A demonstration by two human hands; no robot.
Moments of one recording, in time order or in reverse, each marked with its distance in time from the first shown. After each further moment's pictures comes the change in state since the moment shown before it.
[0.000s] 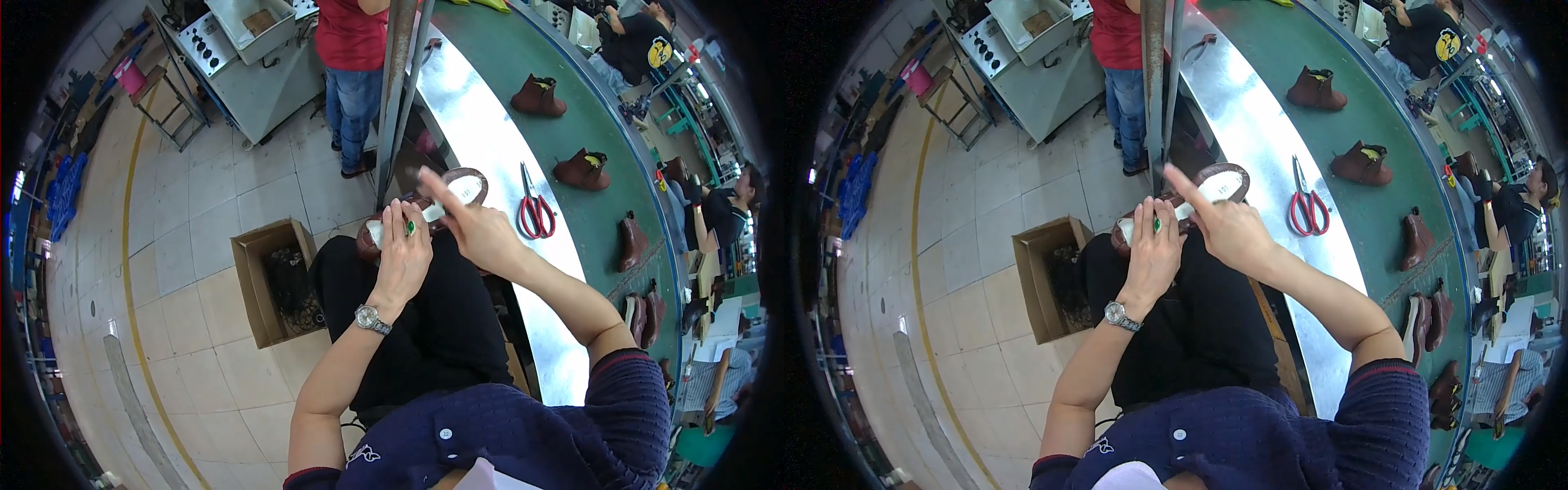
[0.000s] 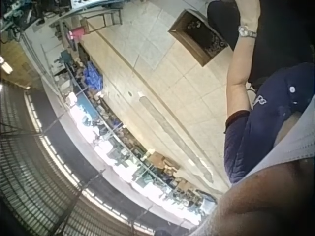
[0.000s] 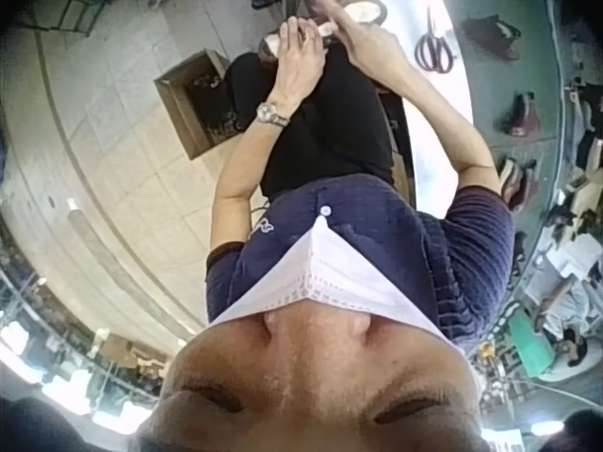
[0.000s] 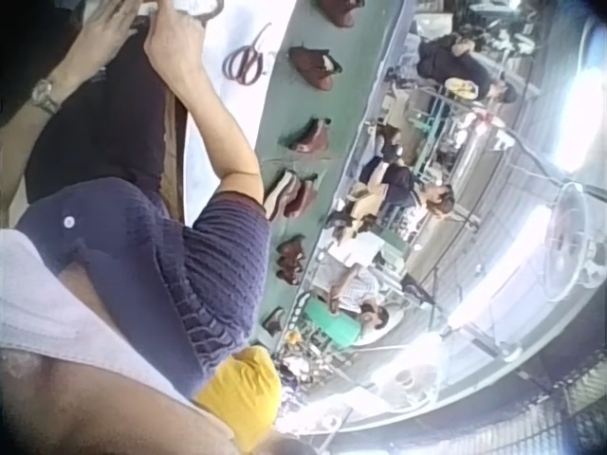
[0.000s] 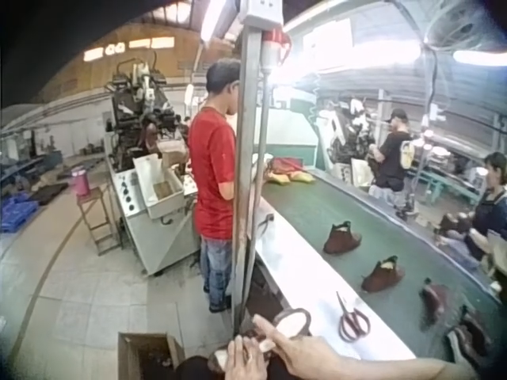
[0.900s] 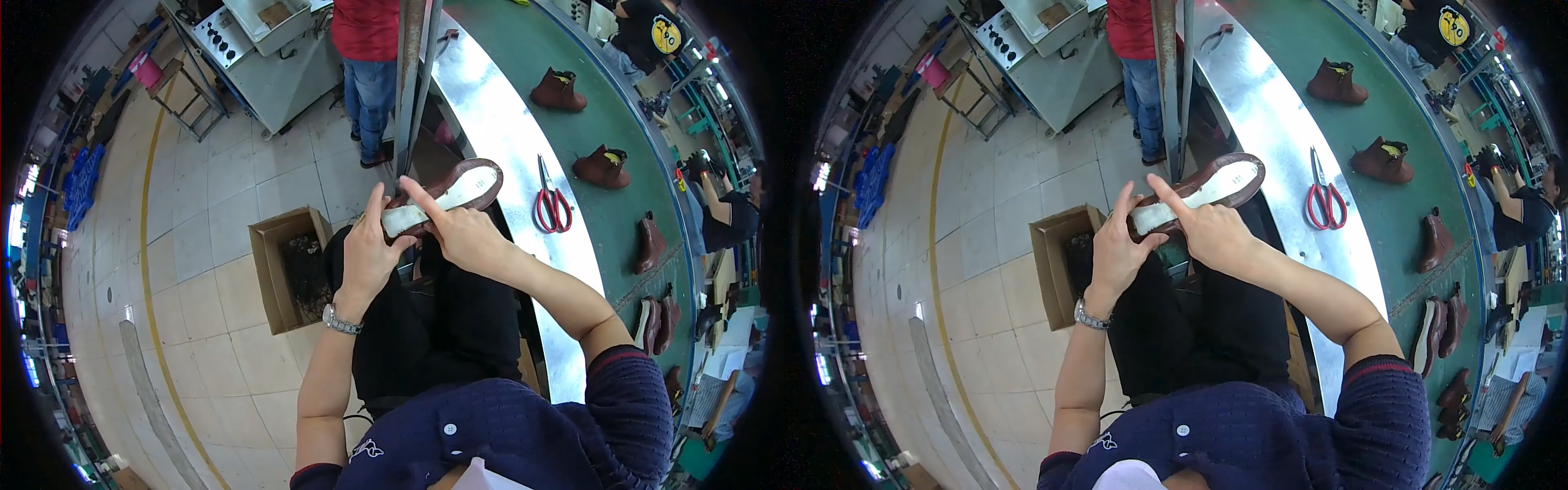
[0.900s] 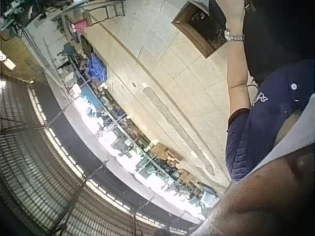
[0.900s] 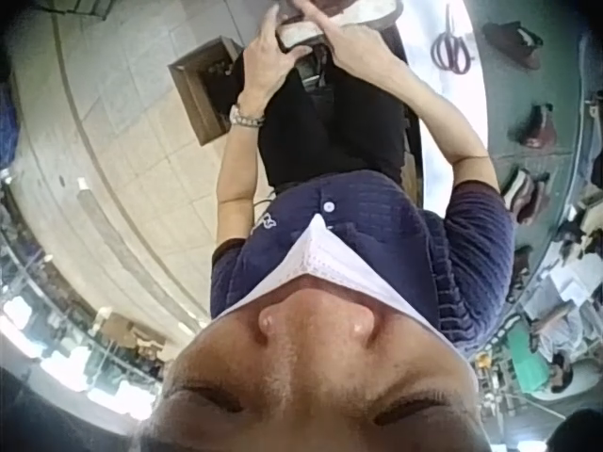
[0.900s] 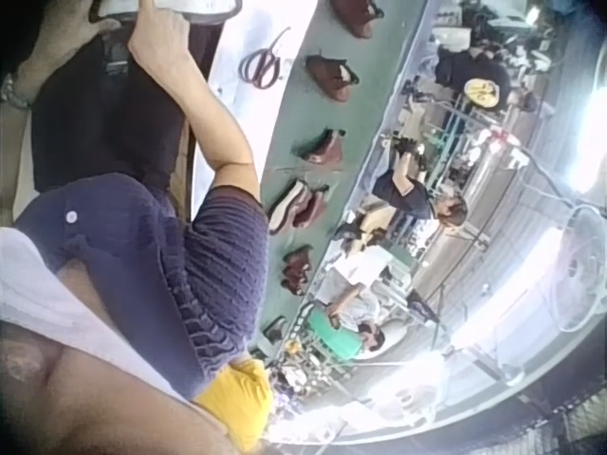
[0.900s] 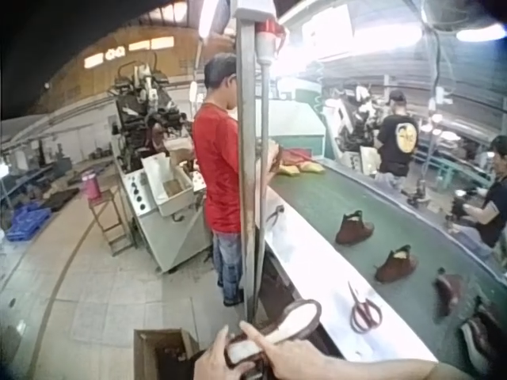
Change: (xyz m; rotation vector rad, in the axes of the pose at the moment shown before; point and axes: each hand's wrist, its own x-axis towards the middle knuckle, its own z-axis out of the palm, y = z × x) left_hand -0.018 -0.048 -0.045 -0.691 -0.053 -0.436; right_hand 0.008 -0.023 0.023 0.100 -0.004 -0.112
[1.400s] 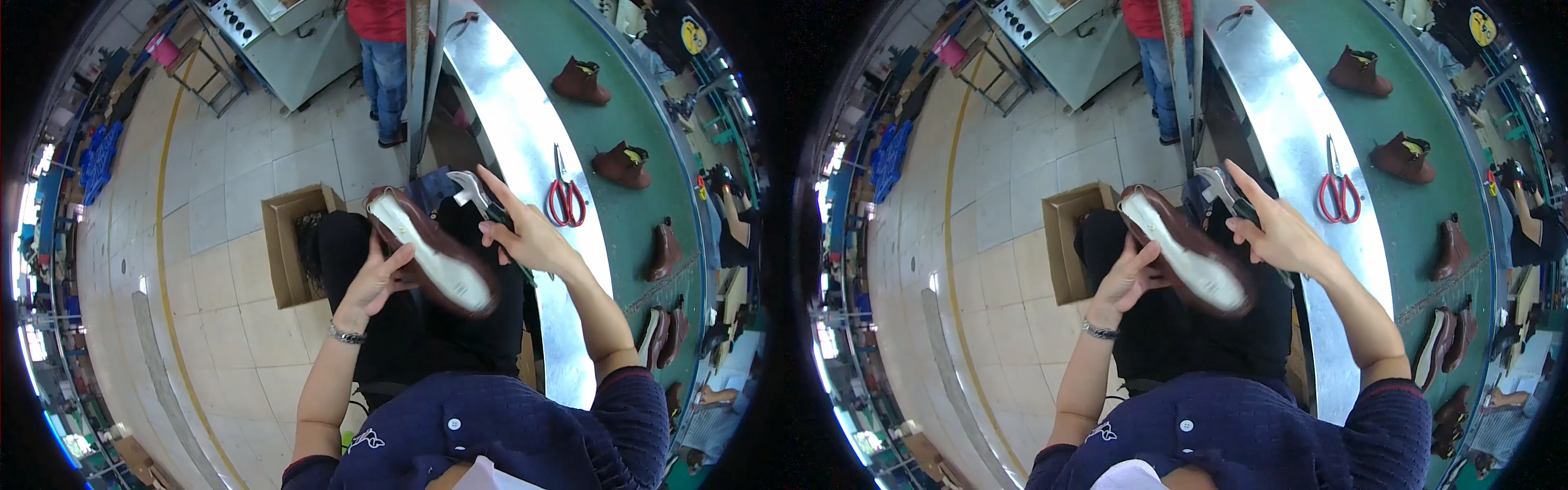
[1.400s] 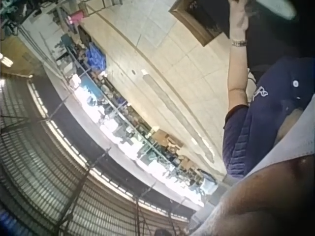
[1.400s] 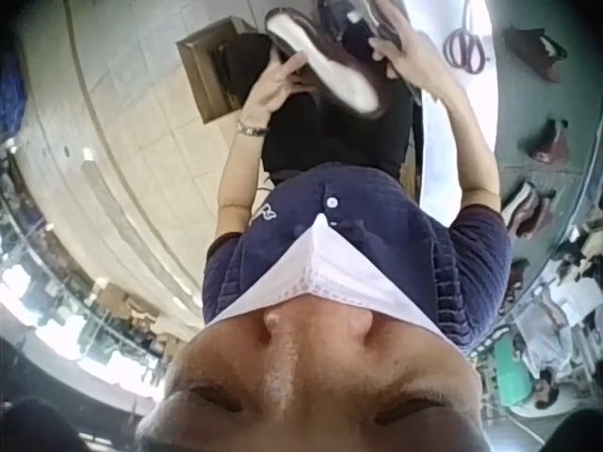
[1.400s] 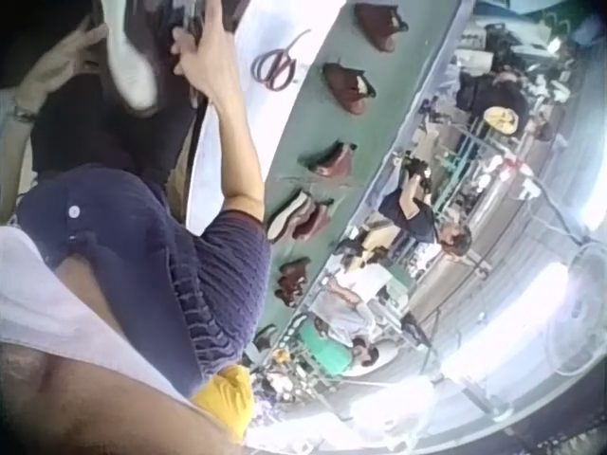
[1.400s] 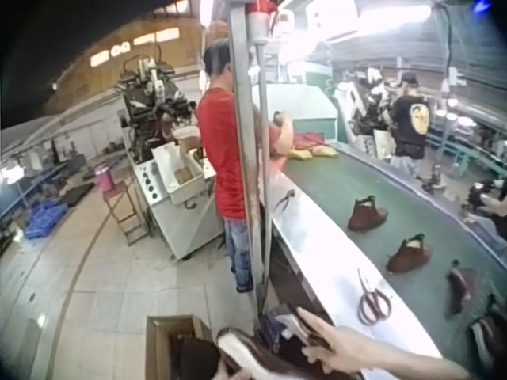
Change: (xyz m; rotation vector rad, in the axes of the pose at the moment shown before) left_hand -0.063 -0.006 0.018 -1.267 -0.219 -0.830; right_hand -0.051 0.026 -0.052 0.504 -0.248 0.354
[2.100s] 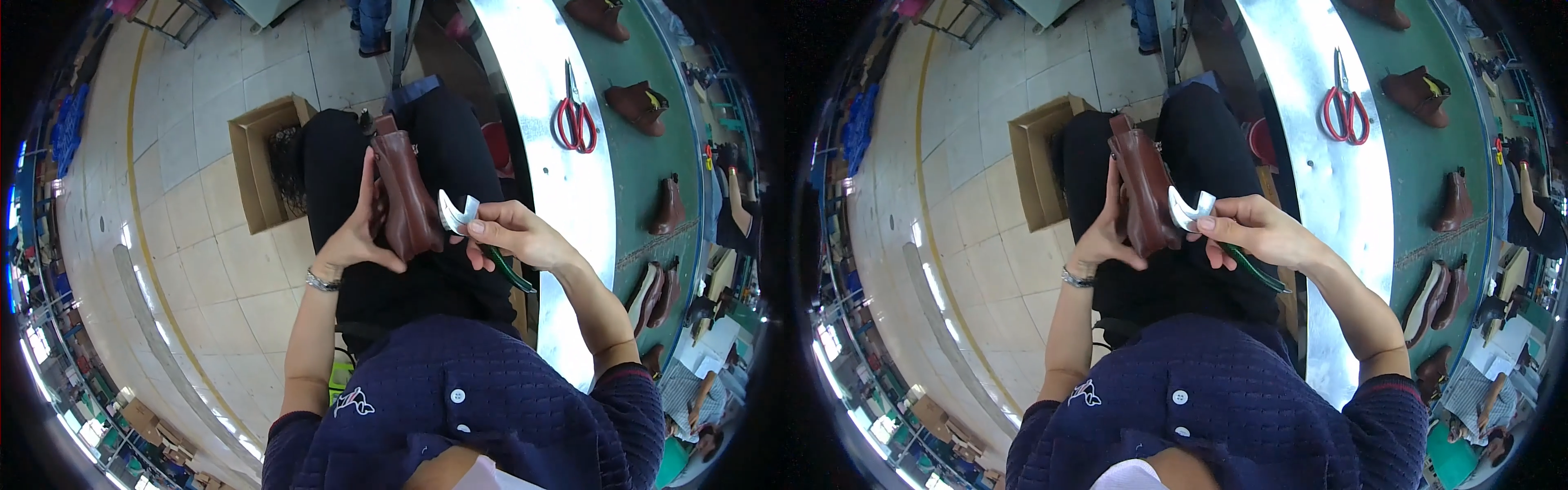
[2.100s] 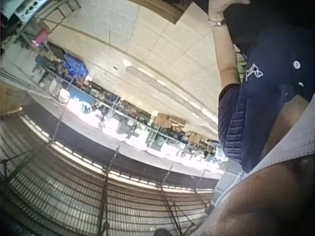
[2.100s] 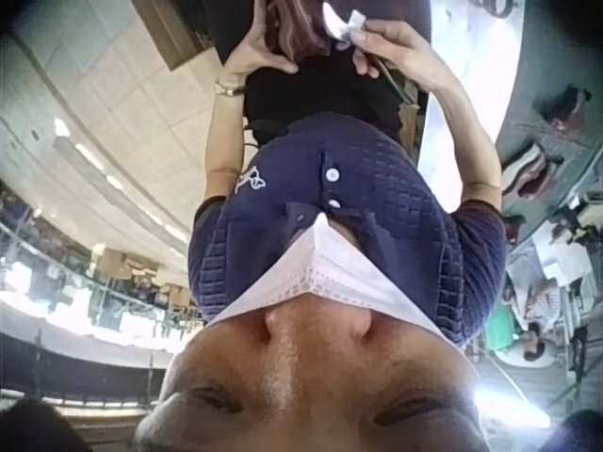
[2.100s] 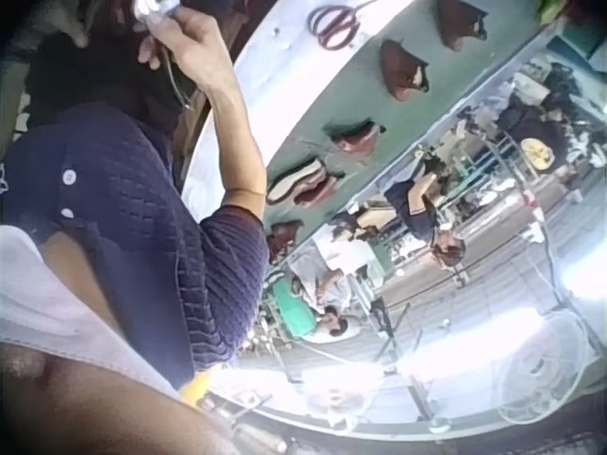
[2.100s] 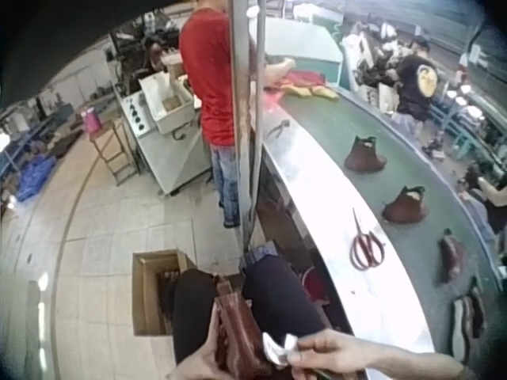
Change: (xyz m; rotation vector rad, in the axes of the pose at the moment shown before) left_hand -0.009 -0.051 -0.025 0.308 -0.442 0.322; right_hand -0.038 0.049 0.048 0.765 -0.469 0.210
